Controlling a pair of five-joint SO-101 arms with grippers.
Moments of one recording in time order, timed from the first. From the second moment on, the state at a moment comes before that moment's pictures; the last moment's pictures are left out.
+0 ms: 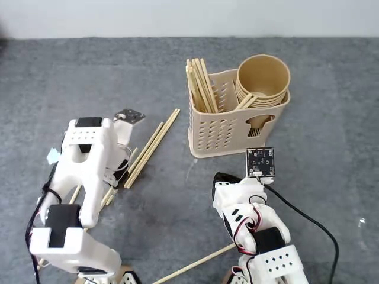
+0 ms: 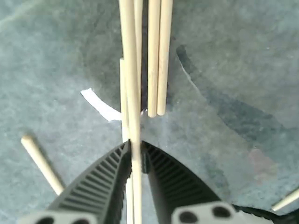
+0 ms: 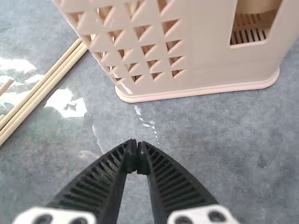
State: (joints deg) left arm -5.3 5.9 25.2 83.5 -20.1; right arm -19.8 -82.4 91.8 38.7 -16.9
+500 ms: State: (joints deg) left arm -5.4 6.2 29.0 74.9 -20.4; right arm -19.8 -82.4 91.8 38.7 -16.9
